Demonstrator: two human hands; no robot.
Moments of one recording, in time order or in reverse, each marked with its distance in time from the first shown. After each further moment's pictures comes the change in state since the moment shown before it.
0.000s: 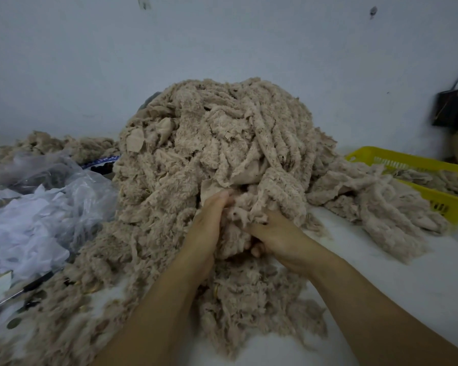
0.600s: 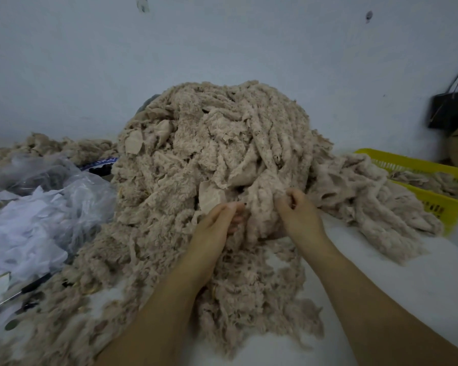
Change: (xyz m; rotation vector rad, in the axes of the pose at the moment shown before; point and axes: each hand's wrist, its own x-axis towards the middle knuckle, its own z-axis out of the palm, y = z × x) left_hand -0.002 -0.013 0.001 0.128 -0.057 0.062; right_hand 0.014 0.015 -0.043 -0.386 0.580 -0.152
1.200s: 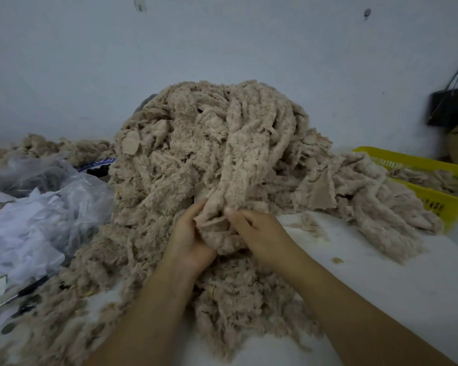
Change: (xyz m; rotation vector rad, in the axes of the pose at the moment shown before) left_hand 0.011 0.014 -0.017 -0.912 -0.150 -0.337; right_hand -0.035 -0.029 0.030 -0.064 -0.375 -0.263
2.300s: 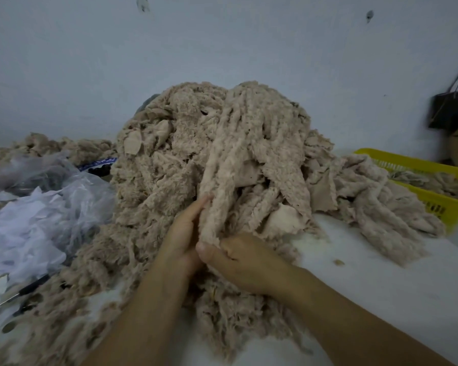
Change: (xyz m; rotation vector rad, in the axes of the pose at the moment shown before) left_hand -0.008 0.006 0.006 0.073 0.113 0.095; right_hand -0.016 -0.029 0.015 -0.267 -0.265 -0.218
